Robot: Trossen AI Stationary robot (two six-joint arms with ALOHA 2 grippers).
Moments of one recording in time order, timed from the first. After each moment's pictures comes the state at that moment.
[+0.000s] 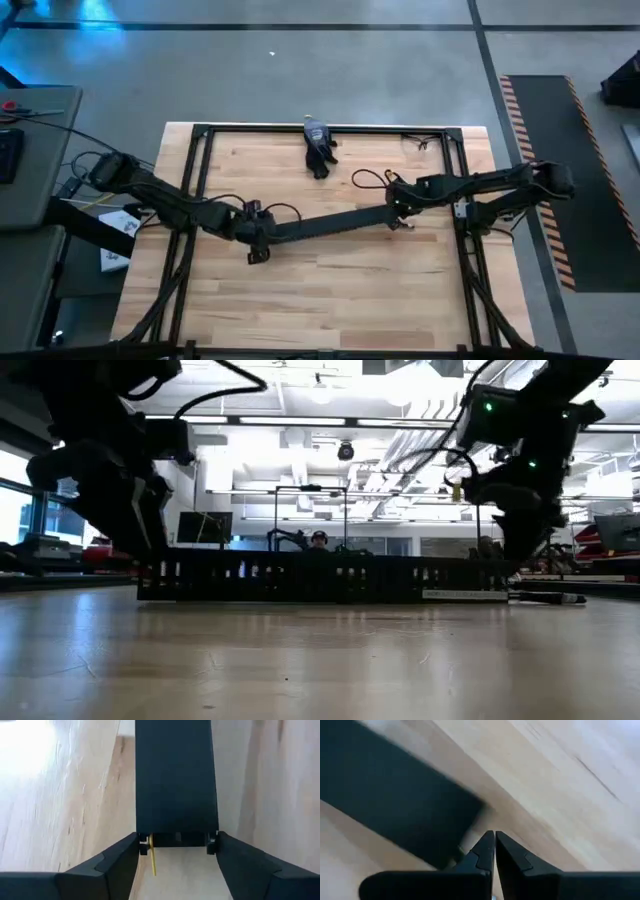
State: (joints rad) left arm -0.31 1.37 0.68 -0.48 -0.32 -0.37; right arm -0.10 1.29 0.63 -0.60 0.14 0.67
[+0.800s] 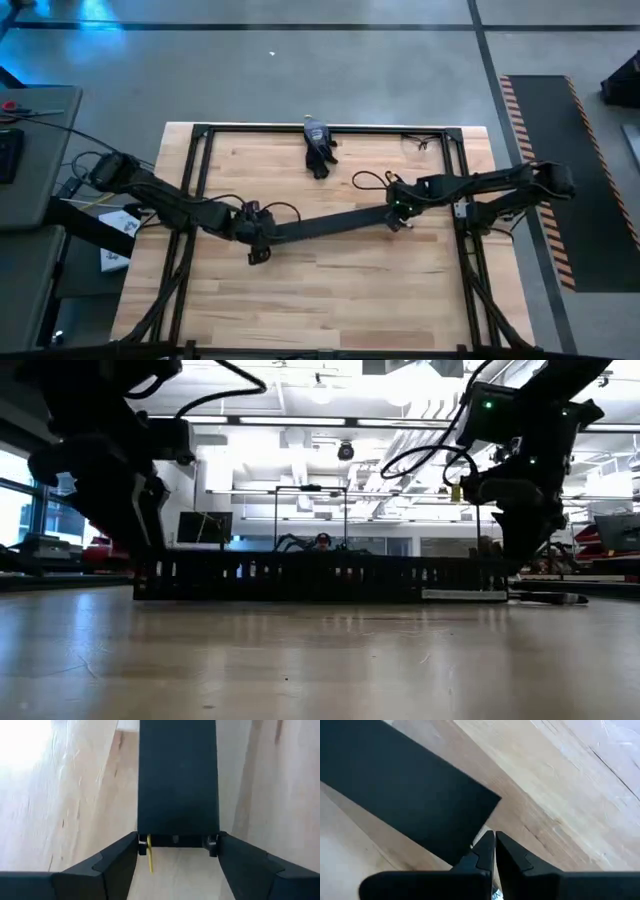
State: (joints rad) left arm -0.31 1.37 0.69 -0.50 -0.30 -0.46; right arm -0.10 1.29 0.64 -0.66 0.10 0.67
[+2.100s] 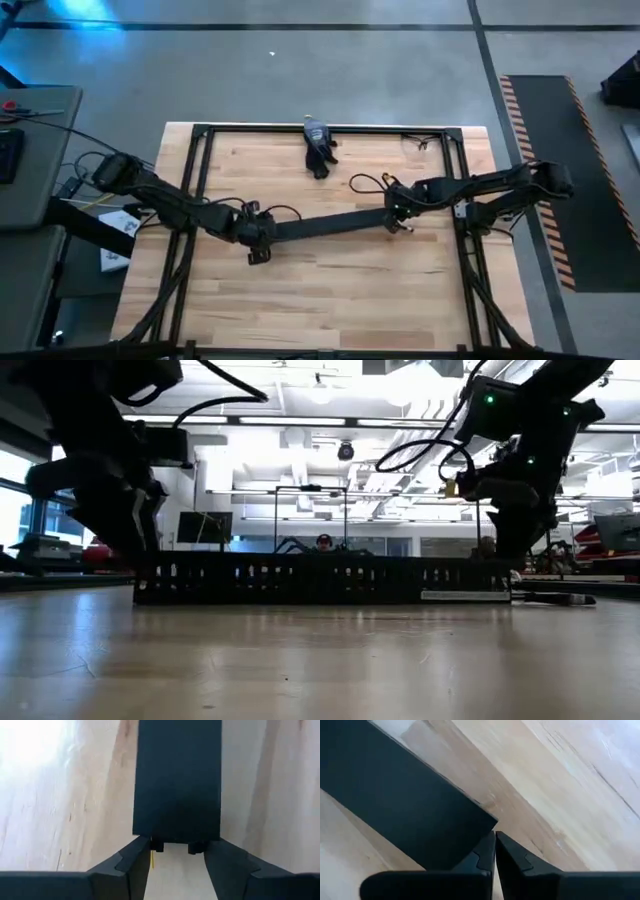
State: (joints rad) left arm -0.31 1.41 0.70 -0.53 -0.35 -0.45; right arm -0.05 1.31 0.65 -0.64 0.16 0.68
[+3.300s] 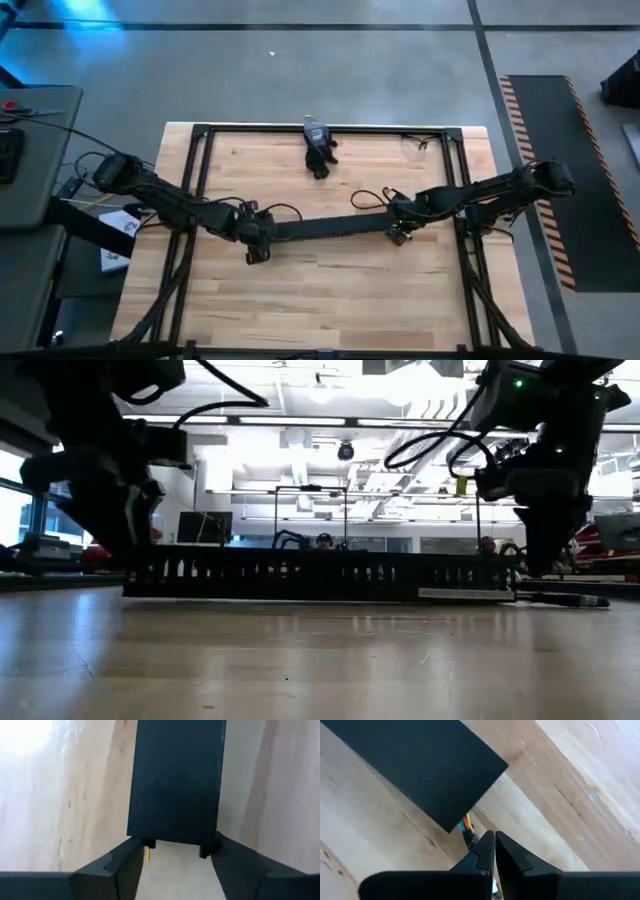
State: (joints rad) left arm -0.31 1.41 0.73 -0.62 -0.28 -0.47; right arm 0.08 1.29 0.64 -0.71 0.12 0.79
